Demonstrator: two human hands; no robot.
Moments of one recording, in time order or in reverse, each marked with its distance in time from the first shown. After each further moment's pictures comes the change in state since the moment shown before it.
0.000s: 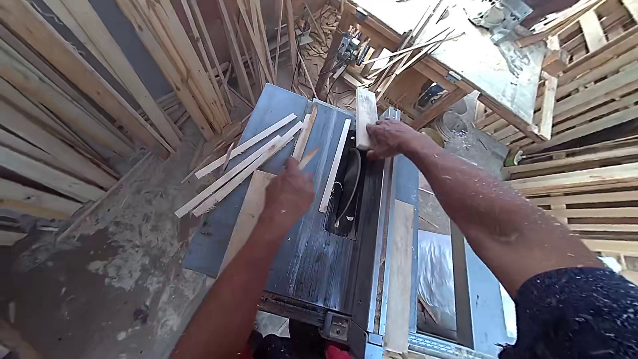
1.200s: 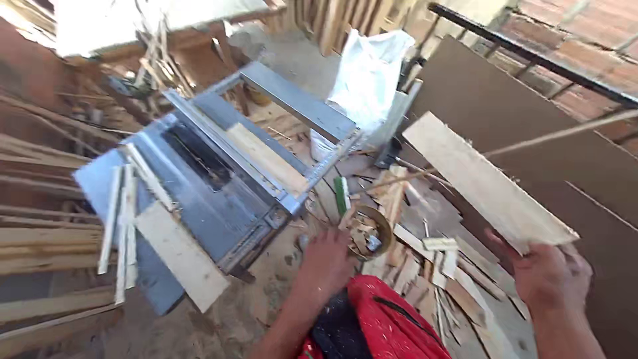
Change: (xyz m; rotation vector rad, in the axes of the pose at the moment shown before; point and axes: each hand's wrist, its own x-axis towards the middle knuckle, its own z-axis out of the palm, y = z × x) left_hand -0.360 -0.032 0.136 0.529 -0.954 1.007; right_hand -0.753 -0.550 0.172 1.371 1.660 1.685
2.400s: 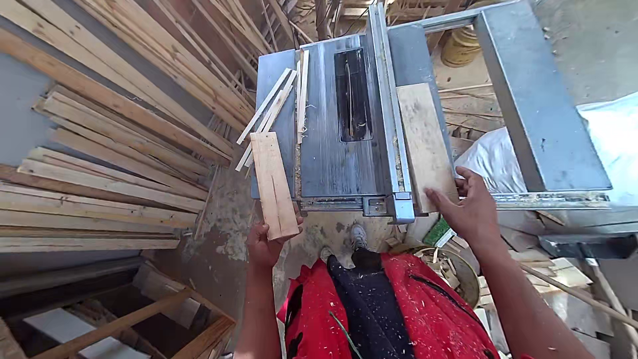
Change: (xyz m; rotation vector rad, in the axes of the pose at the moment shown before) left_hand -0.185 -0.172 0.043 -1.843 1.284 0.023; right_hand 0.054 0.044 0.402 -0.630 -1.059 -0.200
